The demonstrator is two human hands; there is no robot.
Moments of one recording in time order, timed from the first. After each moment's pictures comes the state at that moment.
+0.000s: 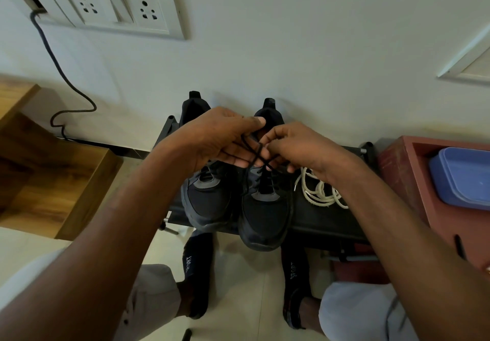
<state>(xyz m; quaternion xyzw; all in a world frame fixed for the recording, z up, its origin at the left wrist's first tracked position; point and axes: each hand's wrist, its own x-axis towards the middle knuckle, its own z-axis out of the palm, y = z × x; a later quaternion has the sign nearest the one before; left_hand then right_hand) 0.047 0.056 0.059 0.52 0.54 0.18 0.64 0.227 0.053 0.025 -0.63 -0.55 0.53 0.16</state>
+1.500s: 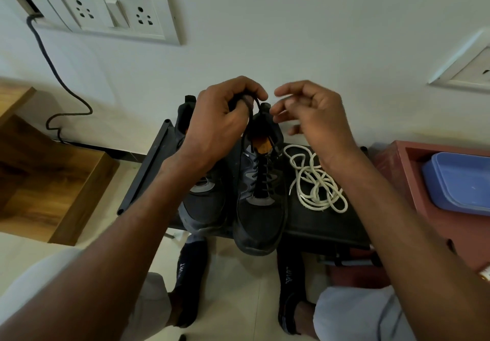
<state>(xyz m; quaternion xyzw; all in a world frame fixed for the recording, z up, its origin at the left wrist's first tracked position) 0.063 0.062 0.051 0.69 0.48 0.45 0.29 0.248 0.058 0.048 -0.54 -0.57 0.41 0.47</state>
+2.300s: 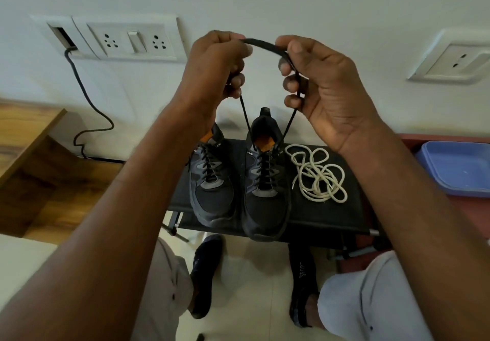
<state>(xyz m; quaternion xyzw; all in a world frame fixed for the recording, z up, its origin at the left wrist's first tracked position) 0.065 0.057 0.140 0.54 0.48 0.49 0.49 0.249 0.031 0.114 -0.37 -0.49 0.56 0.56</state>
